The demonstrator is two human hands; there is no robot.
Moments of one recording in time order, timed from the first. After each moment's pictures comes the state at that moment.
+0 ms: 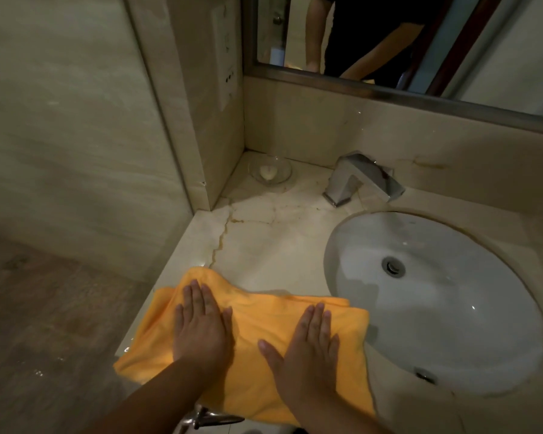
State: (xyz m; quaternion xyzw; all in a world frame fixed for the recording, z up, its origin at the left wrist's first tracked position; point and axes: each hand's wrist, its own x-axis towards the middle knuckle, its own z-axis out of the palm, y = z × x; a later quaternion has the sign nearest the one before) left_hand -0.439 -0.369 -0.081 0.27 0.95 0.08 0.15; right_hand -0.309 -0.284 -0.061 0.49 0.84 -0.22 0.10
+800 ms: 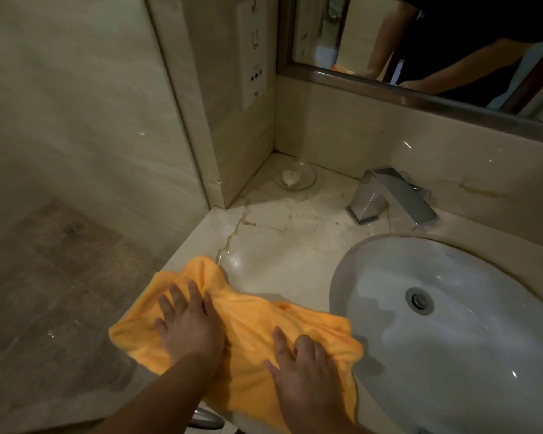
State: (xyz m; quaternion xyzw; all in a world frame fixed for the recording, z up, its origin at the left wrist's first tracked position) left_hand -0.430 -0.337 -0.082 -0.01 0.98 0.18 0.12; right_hand -0.291 -0.238 -0.094 0.26 0.96 -0.09 -0.10
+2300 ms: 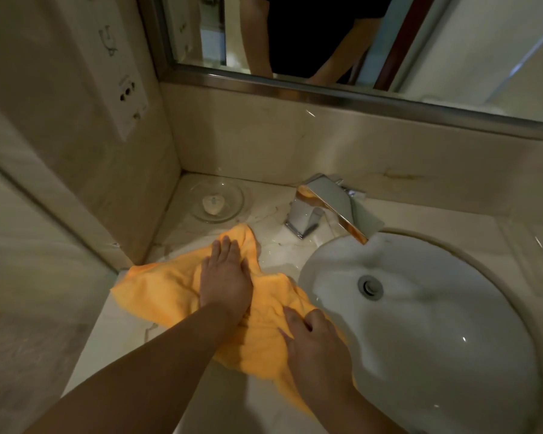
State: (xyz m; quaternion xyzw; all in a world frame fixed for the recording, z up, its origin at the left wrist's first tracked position) left_hand -0.517 -0.151 -0.079 0.39 0.89 0.18 0.15; right_hand -0.340 -0.148 -0.077 0.42 0.90 -0.03 -0.11
